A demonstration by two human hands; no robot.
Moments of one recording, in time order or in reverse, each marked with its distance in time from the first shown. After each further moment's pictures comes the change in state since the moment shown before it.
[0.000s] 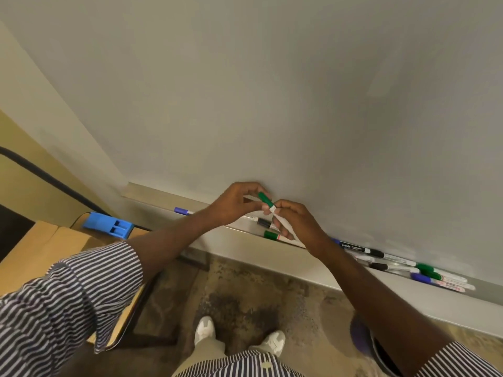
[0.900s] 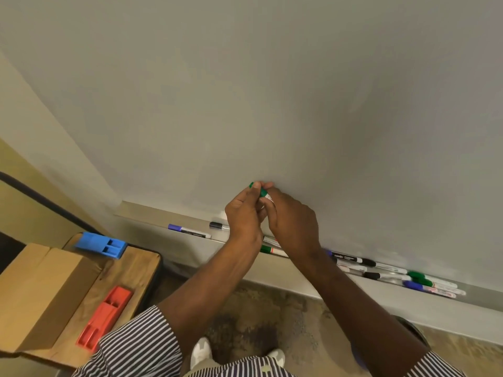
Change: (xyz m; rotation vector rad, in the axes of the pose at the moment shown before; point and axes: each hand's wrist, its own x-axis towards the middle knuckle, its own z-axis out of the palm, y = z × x) left_hand 0.009 0.075 0.072 -0.983 0.741 -0.235; right_hand -0.030 -0.063 0.018 -1.022 0.493 -0.458
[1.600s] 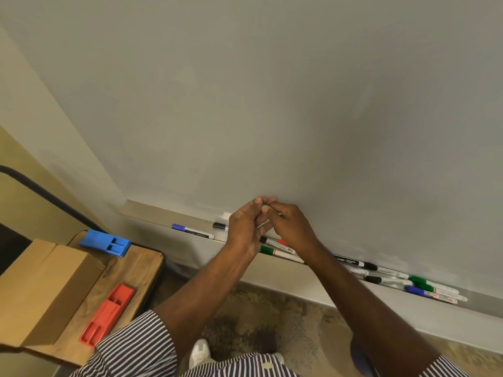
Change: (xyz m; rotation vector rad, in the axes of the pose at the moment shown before) left_hand 0.000 -0.005 -0.028 0.010 -0.070 -0.205; right_hand 0.004 0.009 0.018 0.632 -0.291 0.343
